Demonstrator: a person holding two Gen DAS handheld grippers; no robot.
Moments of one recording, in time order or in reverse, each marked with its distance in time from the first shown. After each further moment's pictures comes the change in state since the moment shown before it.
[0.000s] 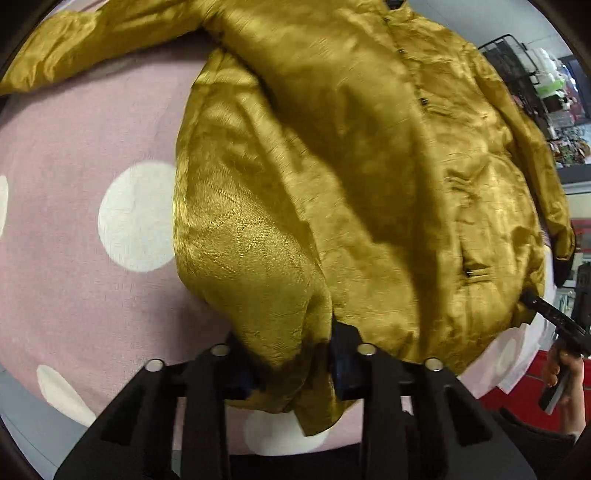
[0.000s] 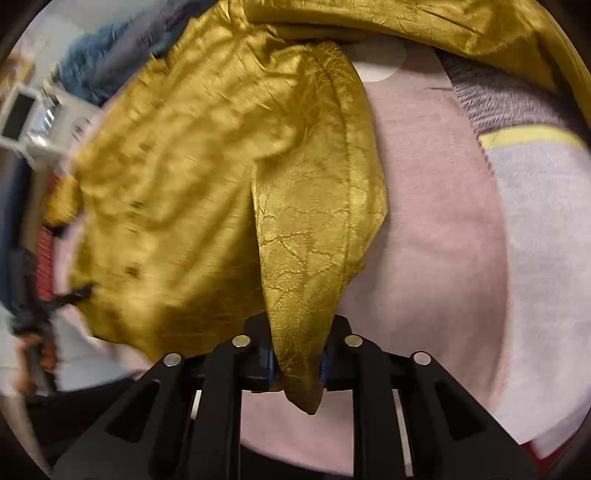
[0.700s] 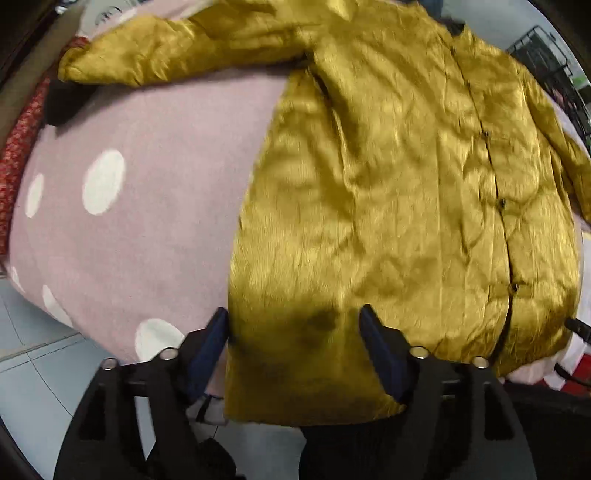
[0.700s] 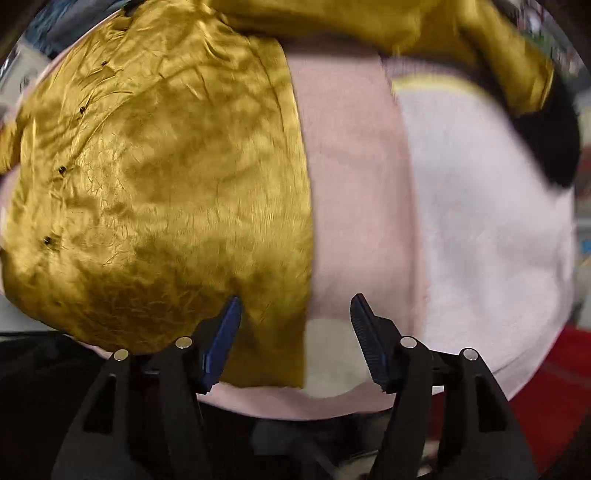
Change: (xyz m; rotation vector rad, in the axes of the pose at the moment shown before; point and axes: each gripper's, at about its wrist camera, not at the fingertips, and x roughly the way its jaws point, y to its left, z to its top) left arm -0.045 0.021 0.013 -0.040 -0.051 0.306; right arm -0.013 0.016 -0.031 -0.167 0.054 -0.500
